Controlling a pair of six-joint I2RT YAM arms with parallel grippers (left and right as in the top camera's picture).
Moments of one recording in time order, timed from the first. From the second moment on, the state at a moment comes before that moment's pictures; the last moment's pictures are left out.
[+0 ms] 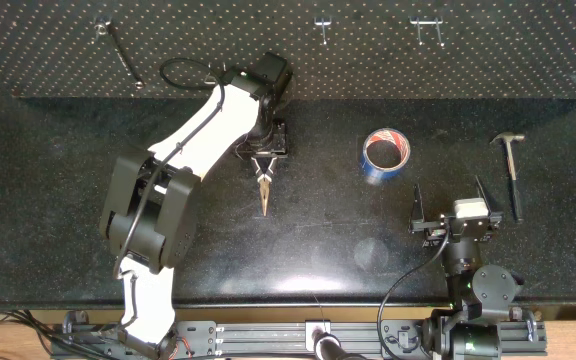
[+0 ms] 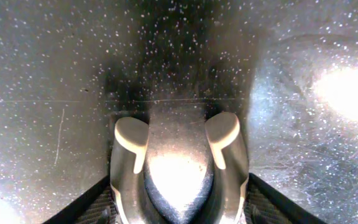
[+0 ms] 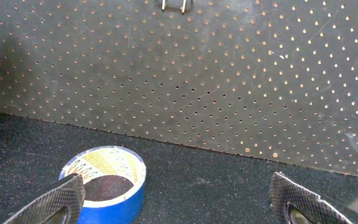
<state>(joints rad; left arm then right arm) -0.44 2.13 1.61 -1.04 0.07 -0.47 -0.09 0.01 0.01 -0.05 -0.16 -0.17</state>
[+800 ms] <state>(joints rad) -0.49 1.24 0.86 0.30 -0.54 -0.28 -0.09 0.01 0.01 -0.05 -0.16 -0.17</state>
